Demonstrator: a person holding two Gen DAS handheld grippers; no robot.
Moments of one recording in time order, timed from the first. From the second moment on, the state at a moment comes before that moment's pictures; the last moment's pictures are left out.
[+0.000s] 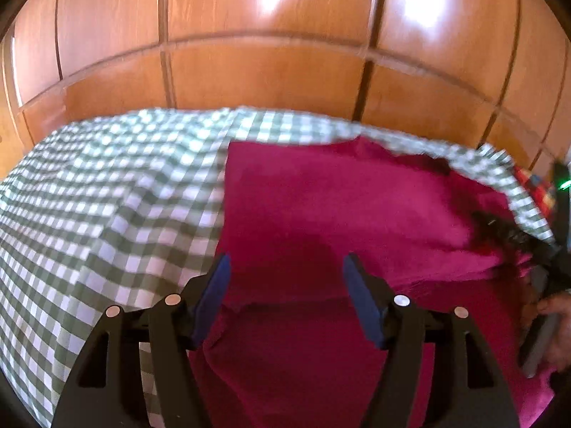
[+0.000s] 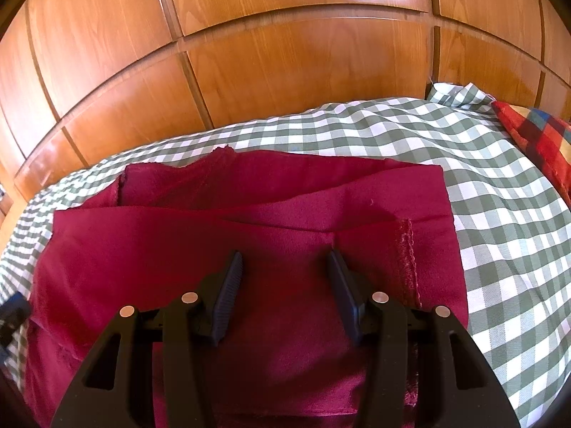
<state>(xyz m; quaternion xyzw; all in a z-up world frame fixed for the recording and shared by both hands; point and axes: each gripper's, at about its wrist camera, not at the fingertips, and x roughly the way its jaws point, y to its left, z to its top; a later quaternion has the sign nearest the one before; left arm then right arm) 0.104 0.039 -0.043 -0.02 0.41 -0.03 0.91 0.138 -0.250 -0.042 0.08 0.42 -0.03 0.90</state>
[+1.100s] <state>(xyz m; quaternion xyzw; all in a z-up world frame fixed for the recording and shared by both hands) -0.108 0.118 -0.050 -0.09 0.50 -0.12 0.85 -0.149 -0.283 -0.024 0.12 0.58 0.07 0.81</state>
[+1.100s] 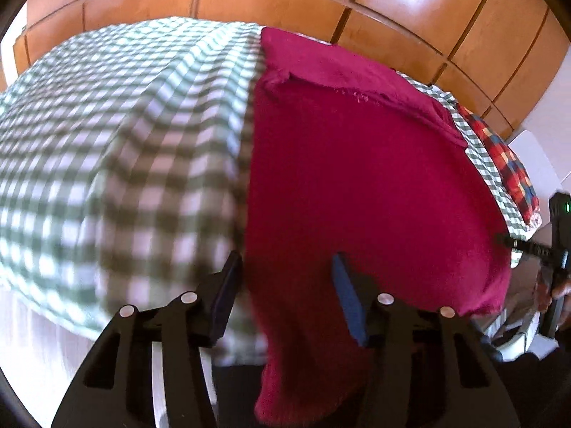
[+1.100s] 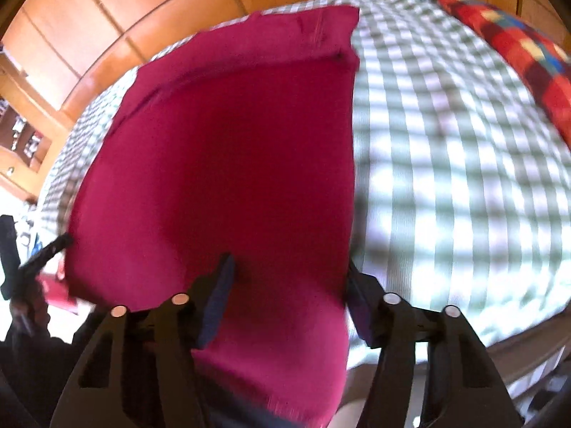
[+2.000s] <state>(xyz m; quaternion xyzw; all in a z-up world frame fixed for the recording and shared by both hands) -0.073 0.145 0.010 -0.23 0.44 -0.28 0.82 -0.103 -0.296 0.037 0.23 0.49 0.15 0.83</state>
